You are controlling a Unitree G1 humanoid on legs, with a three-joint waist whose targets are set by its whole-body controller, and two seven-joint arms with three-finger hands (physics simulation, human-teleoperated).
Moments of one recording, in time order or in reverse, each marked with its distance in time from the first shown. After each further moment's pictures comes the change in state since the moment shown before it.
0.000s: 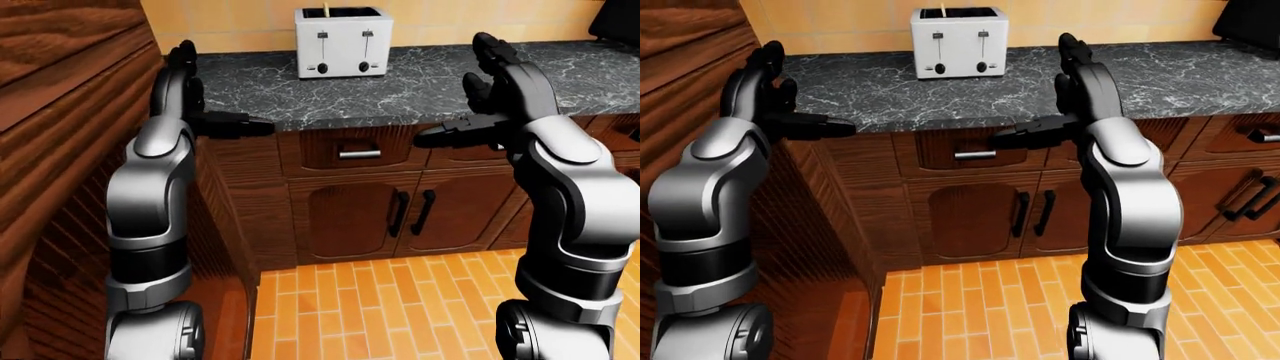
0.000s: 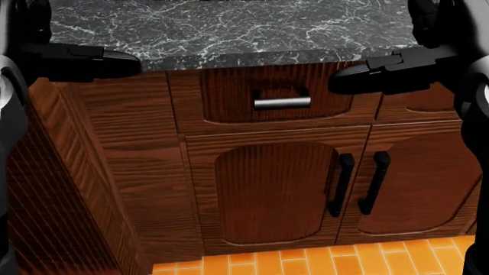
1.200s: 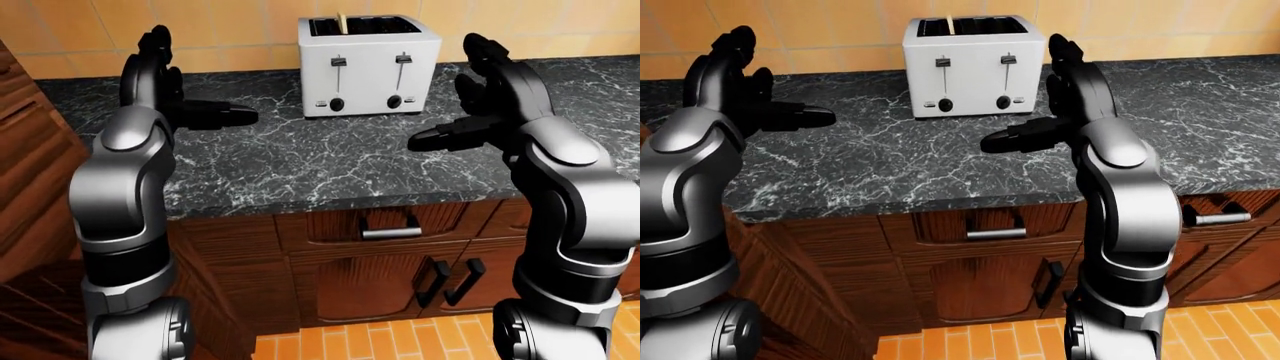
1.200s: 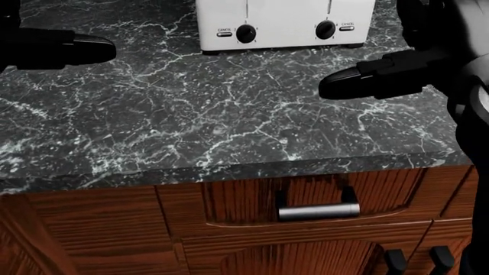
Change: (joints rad) left arm -0.021 0.053 0.043 -0.064 -0.027 0.076 0.008; right arm -0.008 0.012 0.019 -0.052 0.001 0.061 0.011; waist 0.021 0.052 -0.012
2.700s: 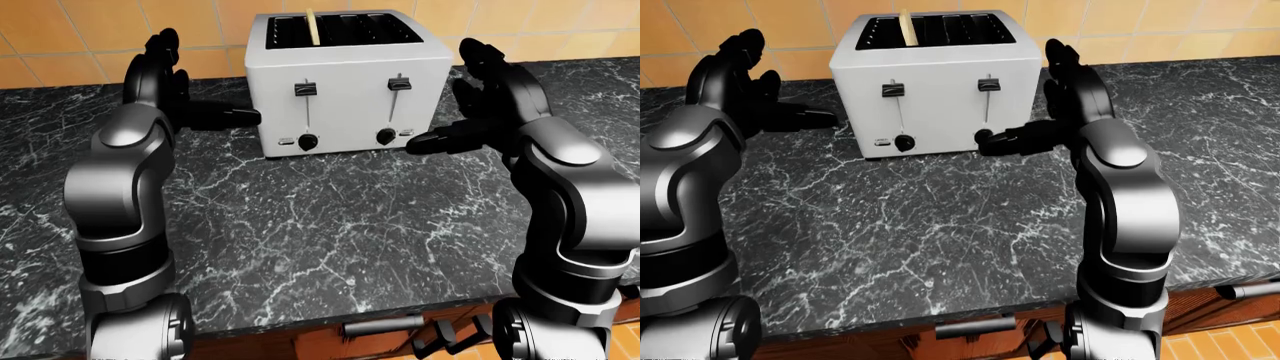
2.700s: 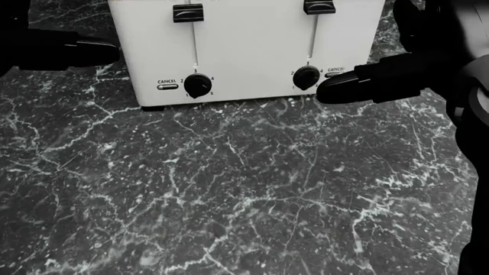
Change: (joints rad) left arm -0.016 0.006 -0.004 -0.012 -0.012 0.060 -0.032; right arm -0.007 0.001 0.008 -0.018 -0.016 0.052 0.020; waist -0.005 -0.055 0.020
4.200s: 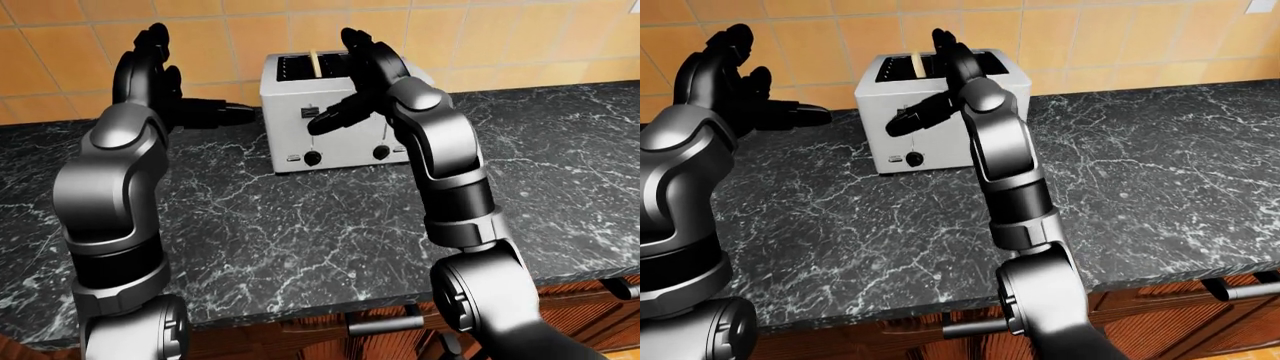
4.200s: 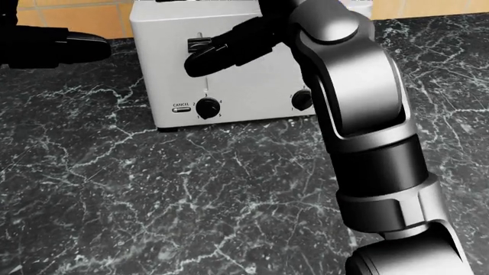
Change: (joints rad) left arm 0.009 0.017 0.013 -0.018 -0.024 -0.010 0.023; right arm -0.356 0.276 0.171 0.718 -0.142 -0.400 0.025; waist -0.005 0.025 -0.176
